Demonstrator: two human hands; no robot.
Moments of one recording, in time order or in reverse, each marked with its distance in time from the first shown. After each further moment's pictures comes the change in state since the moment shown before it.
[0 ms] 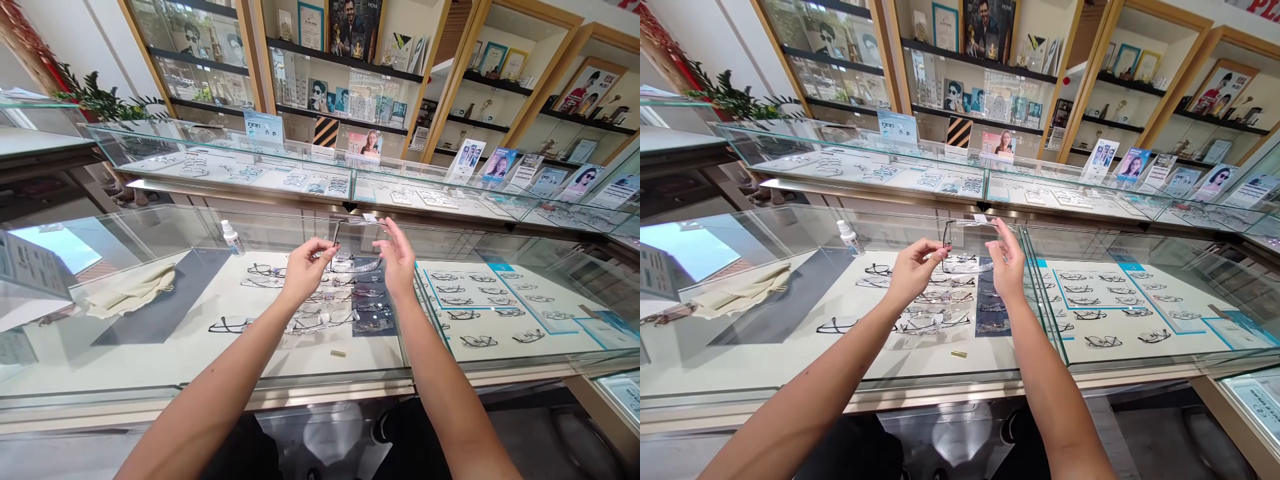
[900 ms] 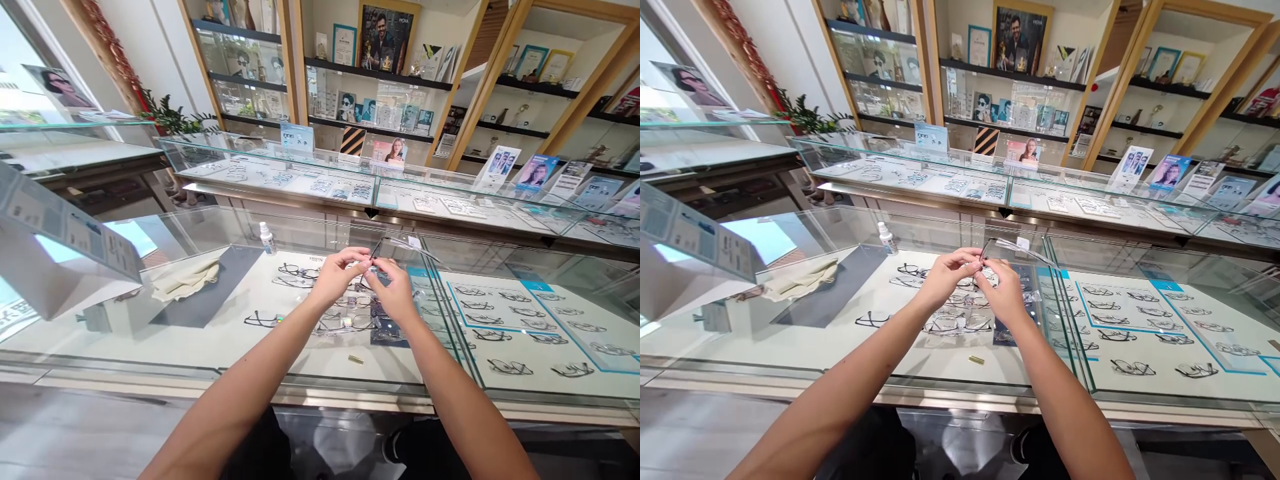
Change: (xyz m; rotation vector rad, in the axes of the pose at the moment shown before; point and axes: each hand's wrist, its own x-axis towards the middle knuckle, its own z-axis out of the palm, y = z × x) left_hand -0.006 0.005 0.005 -0.276 -0.115 -0.153; right_hand -0.031 -0.006 0.037 -0.150 -0.251 -0.084
